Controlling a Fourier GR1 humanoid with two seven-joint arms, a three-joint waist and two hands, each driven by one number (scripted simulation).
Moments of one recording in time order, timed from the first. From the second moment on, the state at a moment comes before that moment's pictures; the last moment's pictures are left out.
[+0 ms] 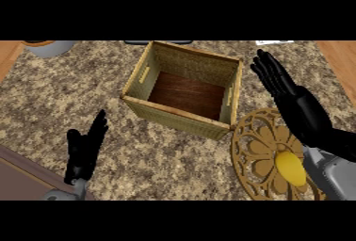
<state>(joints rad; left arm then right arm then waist) -0.05 0.29 -0.30 -1.43 0.20 0.35 0.19 -0.37 -0.51 0.34 -1.64 -0.39 -0.07 -0.17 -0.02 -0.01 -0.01</state>
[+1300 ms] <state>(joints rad) -0.17 0.47 -0.06 -1.38 0.31 0.13 0.16 -0.13 -0.87 0.21 -2.08 -0.13 0.35 -0.25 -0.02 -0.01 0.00</state>
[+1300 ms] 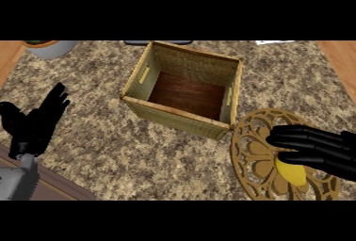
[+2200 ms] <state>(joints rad) -0.20 0.44 -0.06 -1.37 0.27 0.12 0.17 -0.35 -1.30 -0.10 -1.84 -0.30 0.84 -0.02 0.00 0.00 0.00</state>
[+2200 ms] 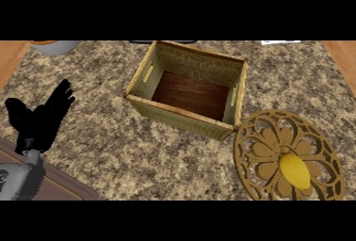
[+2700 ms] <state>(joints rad) -0.18 0.43 -0.03 -1.38 0.26 0.09 0.17 -0.20 -1.15 -0.24 -1.72 -0.18 0.90 -0.21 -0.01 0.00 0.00</state>
